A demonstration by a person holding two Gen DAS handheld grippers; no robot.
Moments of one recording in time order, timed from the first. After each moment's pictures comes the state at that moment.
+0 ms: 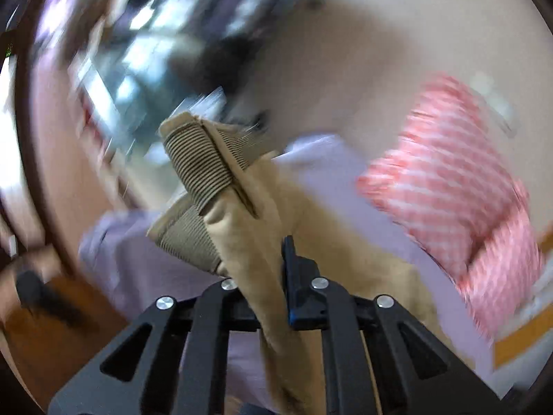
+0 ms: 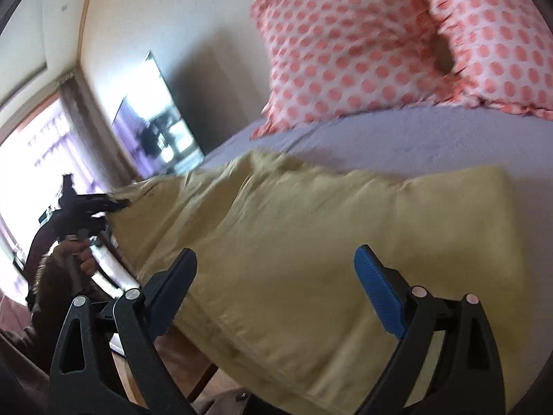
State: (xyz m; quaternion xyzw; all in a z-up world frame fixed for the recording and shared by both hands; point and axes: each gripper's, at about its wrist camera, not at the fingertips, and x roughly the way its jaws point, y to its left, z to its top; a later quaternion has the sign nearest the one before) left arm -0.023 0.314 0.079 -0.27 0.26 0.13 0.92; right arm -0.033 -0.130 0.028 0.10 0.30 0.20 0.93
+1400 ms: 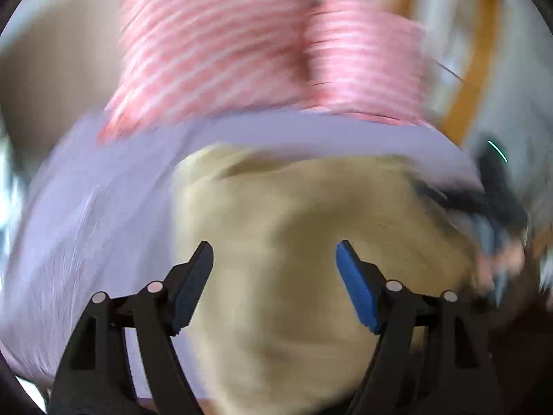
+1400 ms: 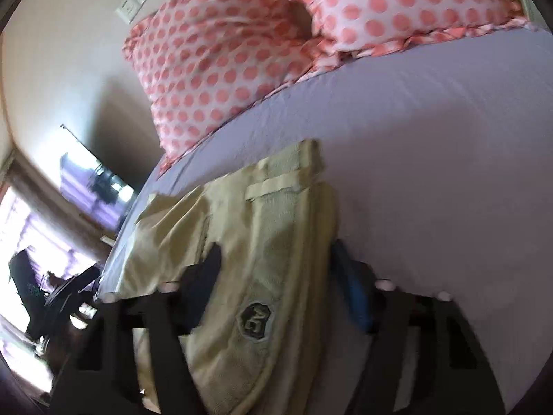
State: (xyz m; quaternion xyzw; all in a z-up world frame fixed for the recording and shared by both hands) left arm 0.035 0.099 0.053 -0.04 0.41 -0.17 0.89; right arm 0.003 -0.271 0.012 0.24 0.38 0.10 0.89
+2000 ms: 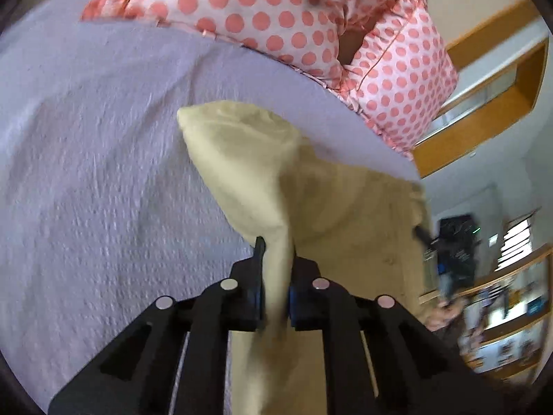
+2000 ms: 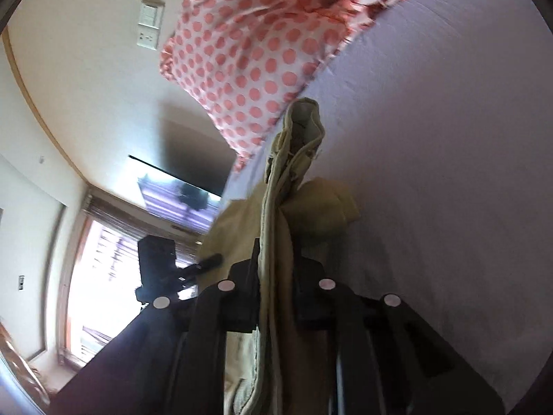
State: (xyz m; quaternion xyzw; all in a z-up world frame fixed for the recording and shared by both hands) left arm 0.115 0.123 0.017 -0.19 0.50 -0.25 0.81; right arm 0.022 -0.293 0.004 0.39 0.36 0.25 0.81
